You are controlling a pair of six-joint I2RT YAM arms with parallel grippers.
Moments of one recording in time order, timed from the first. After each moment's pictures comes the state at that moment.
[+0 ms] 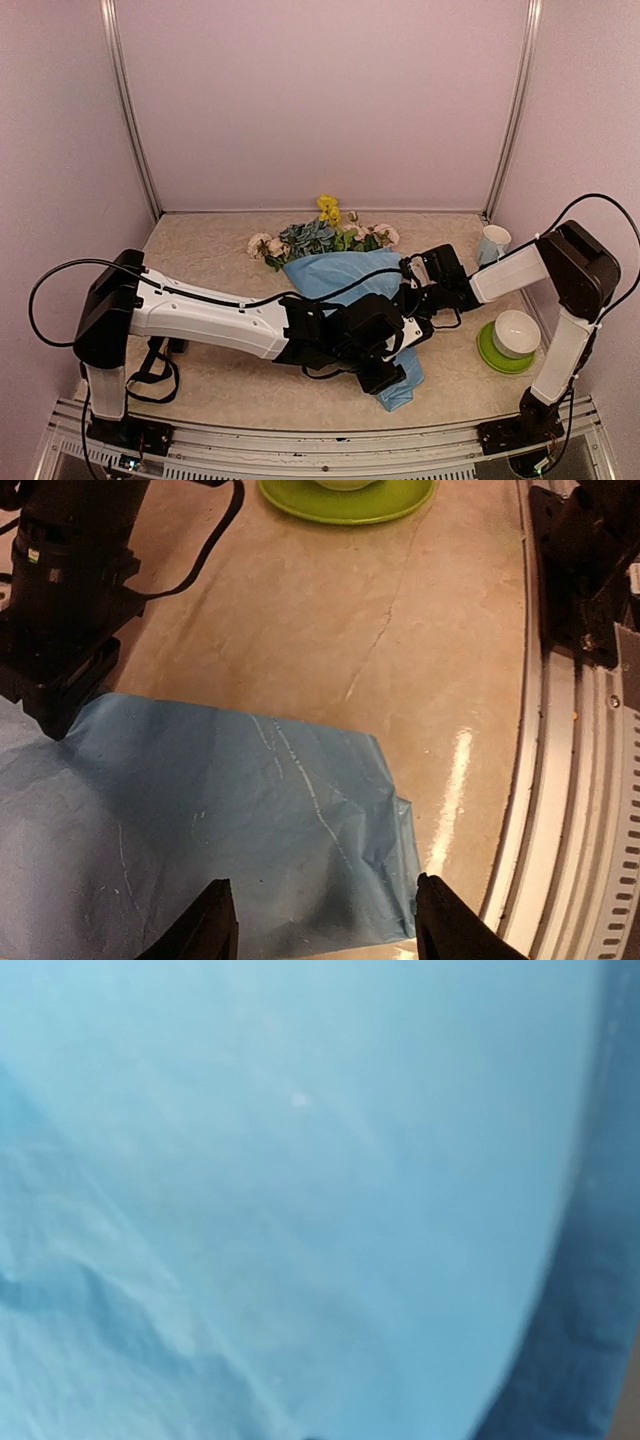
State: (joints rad) left arm -1.34 2.01 1.50 -0.28 -0.08 -0.02; right arm 0.49 1.80 0.79 0.20 -0.36 0.56
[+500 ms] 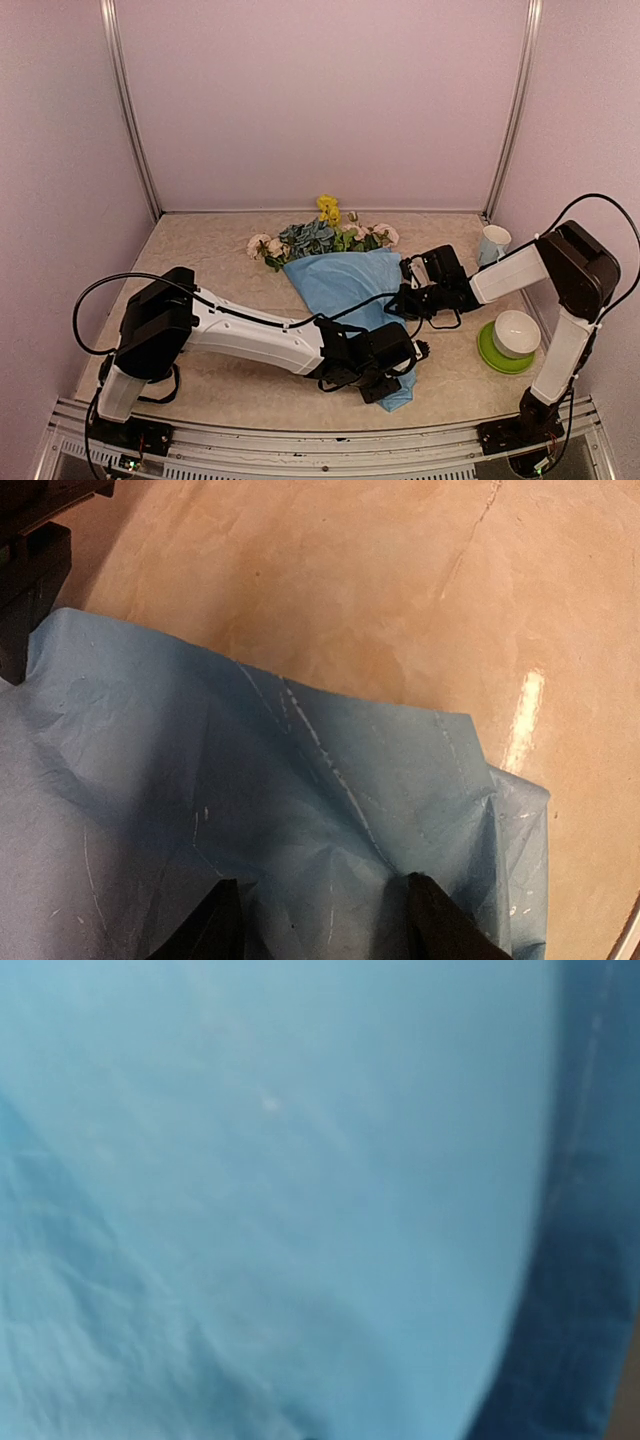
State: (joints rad) left arm -1.35 2.23 1.61 -0.38 -0.23 0.00; right arm 0.49 1.80 0.78 0.22 -0.36 0.58
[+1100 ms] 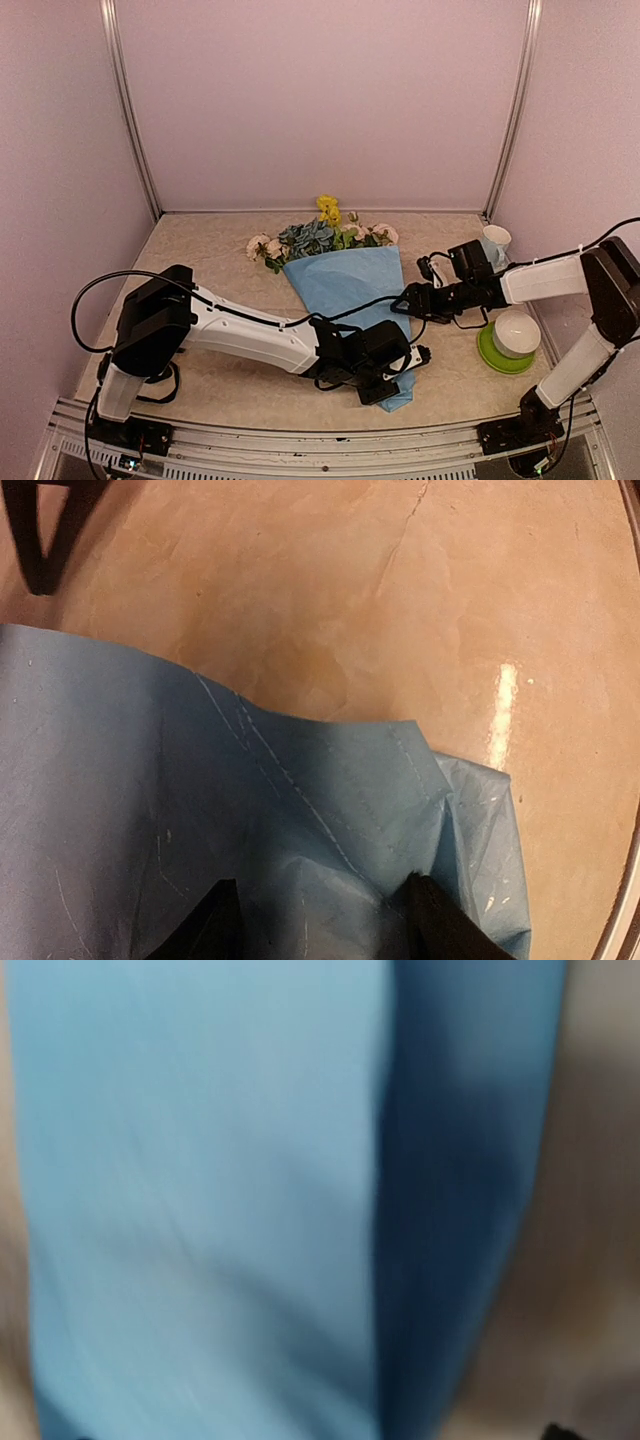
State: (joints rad) left arm -1.34 2.22 1.56 -0.31 -0.13 0.09; right arm 0.41 1.55 0.72 0.01 -0.49 0.46
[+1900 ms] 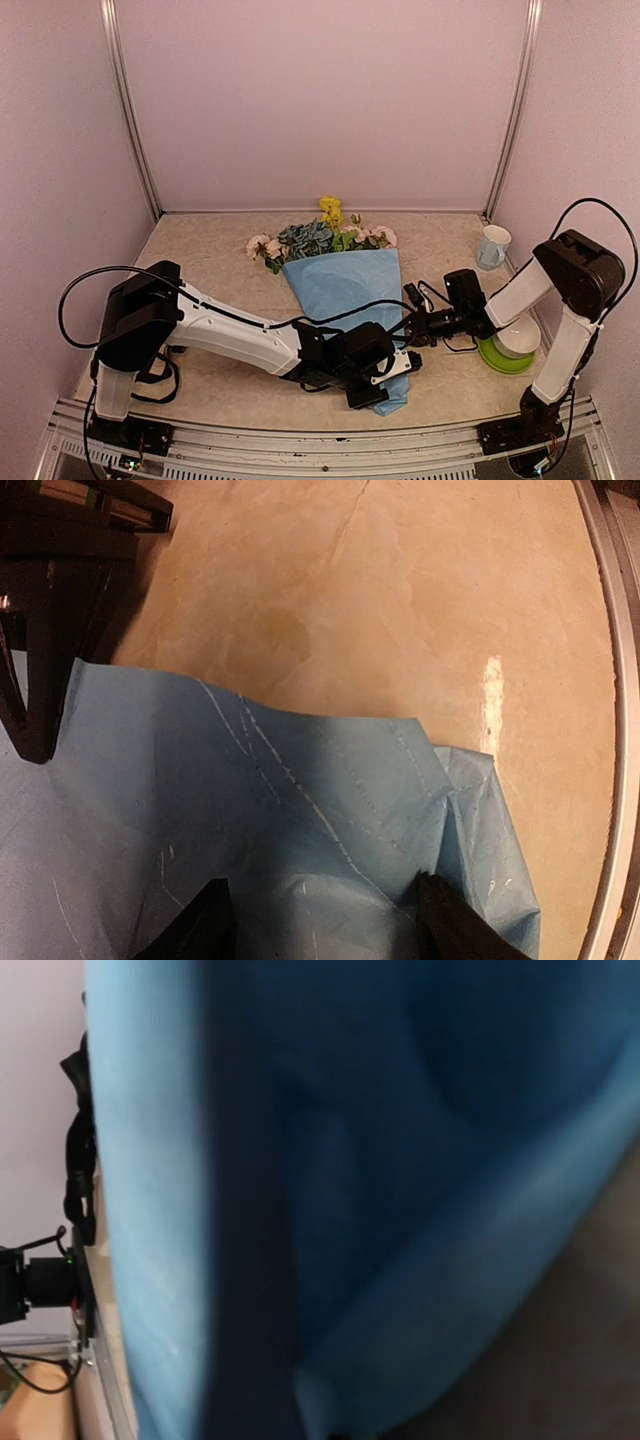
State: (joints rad) left arm -1.32 2.14 1.40 -0.17 -0.08 0.17; right arm 0.43 1.79 0.52 0.52 -0.86 0.65
